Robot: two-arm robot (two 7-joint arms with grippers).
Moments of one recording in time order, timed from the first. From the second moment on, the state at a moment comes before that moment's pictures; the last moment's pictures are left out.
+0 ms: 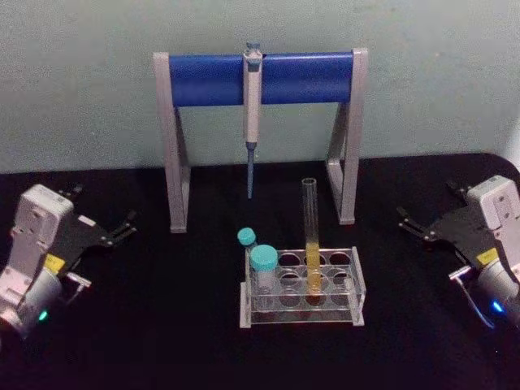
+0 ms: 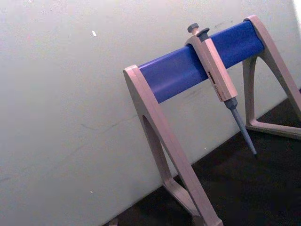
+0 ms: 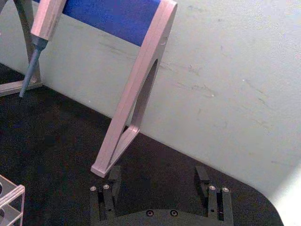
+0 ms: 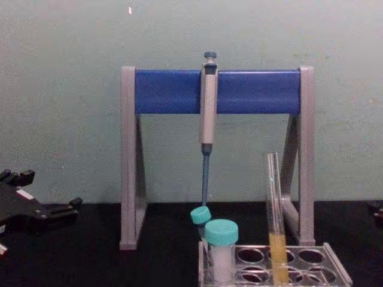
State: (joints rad) left arm -0.20 0.60 0.45 -1.41 -0.25 -0.12 0.03; right arm 0.20 0.60 -0.45 -1.41 0.25 -0.12 -0.03
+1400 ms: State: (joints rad) left arm -0.20 0.60 0.45 -1.41 -0.25 -0.12 0.03; right arm 0.11 0.59 -0.38 -1.54 0.36 -0.07 0.11
